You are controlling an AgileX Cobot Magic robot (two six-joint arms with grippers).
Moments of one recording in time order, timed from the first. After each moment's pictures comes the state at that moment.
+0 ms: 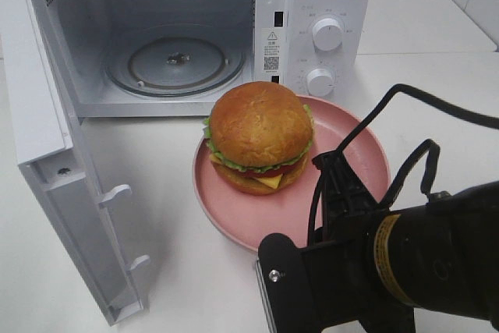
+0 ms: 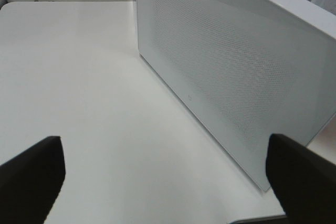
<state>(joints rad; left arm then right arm) 0.01 -0.01 -0.52 -0.19 1.08 0.10 1.14 1.42 -0.56 -0.89 0.45 -0.06</state>
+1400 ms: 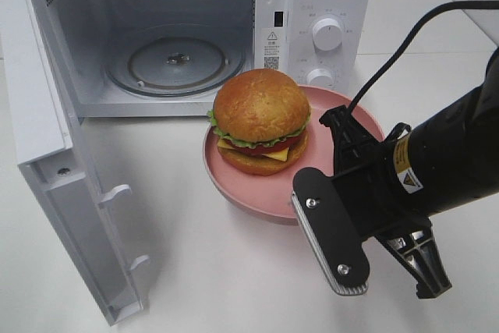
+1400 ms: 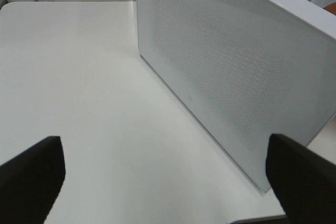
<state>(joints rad) 0.01 -0.01 -0.52 -0.19 1.08 0.10 0.78 1.42 -0.67 -0.33 0.39 -1.01</state>
